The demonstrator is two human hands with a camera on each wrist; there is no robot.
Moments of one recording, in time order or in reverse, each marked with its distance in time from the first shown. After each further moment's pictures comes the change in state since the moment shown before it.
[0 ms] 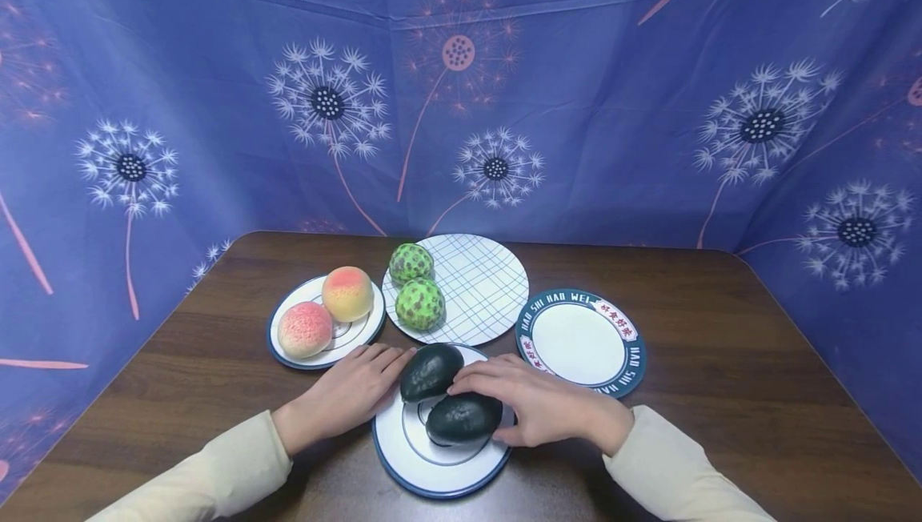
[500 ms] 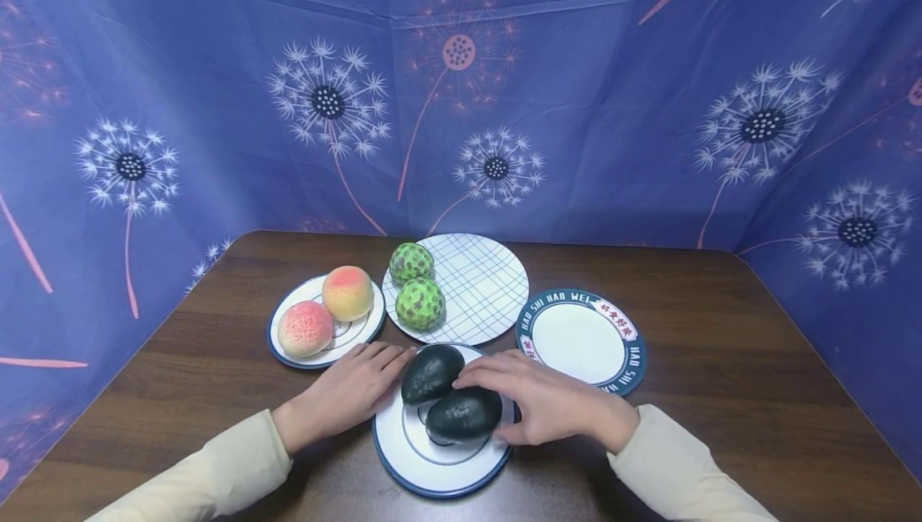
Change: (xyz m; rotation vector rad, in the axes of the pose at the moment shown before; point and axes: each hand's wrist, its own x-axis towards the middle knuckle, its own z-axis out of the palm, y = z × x) left_hand 0.000 -0.001 0.000 0.008 0.018 0.011; right_hand -0.004 0.001 -0.004 0.019 0.022 0.047
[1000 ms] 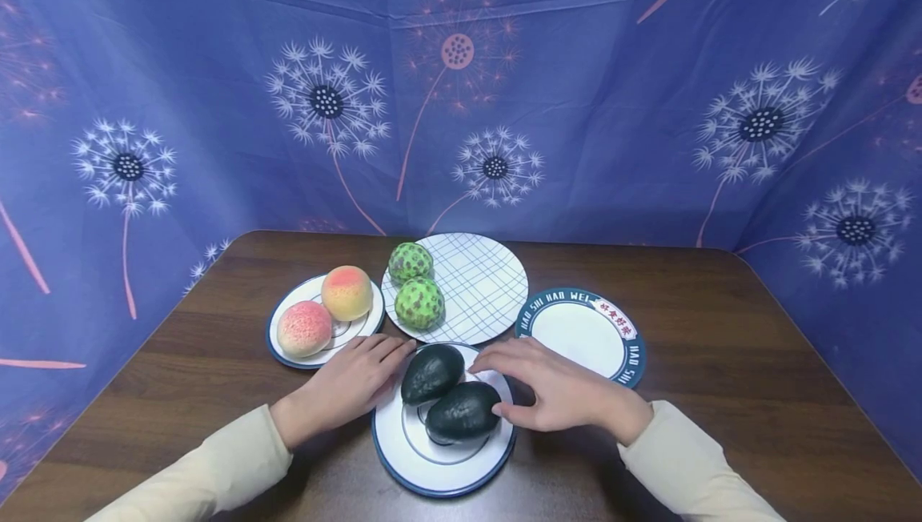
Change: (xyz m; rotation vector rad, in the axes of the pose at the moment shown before) left_hand 0.003 -0.004 -0.003 -0.009 0.081 0.002; right_hand -0.007 0.008 -0.011 -0.068 0.074 0.026
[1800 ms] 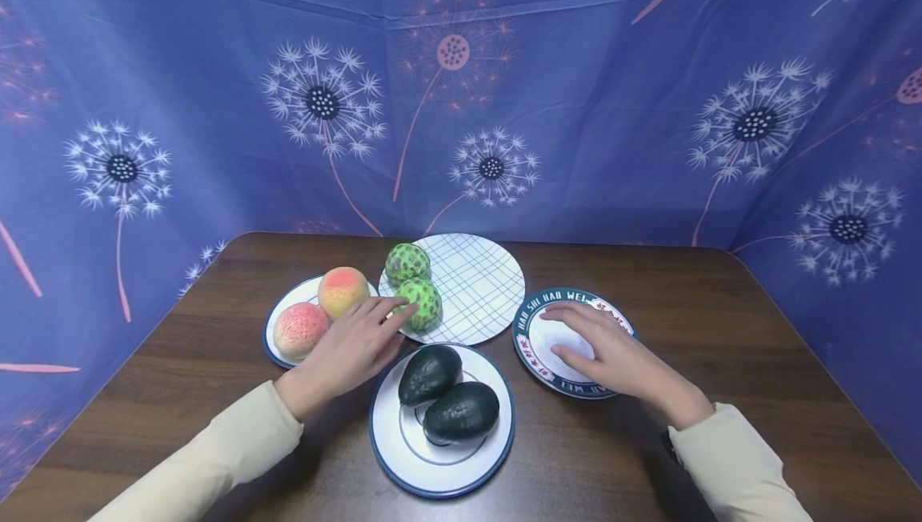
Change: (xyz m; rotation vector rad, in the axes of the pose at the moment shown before) left_hand 0.026 -0.011 -0.020 -0.018 0.218 -0.075; right_hand -0.040 0.046 -0.028 -0.100 0.215 0.317
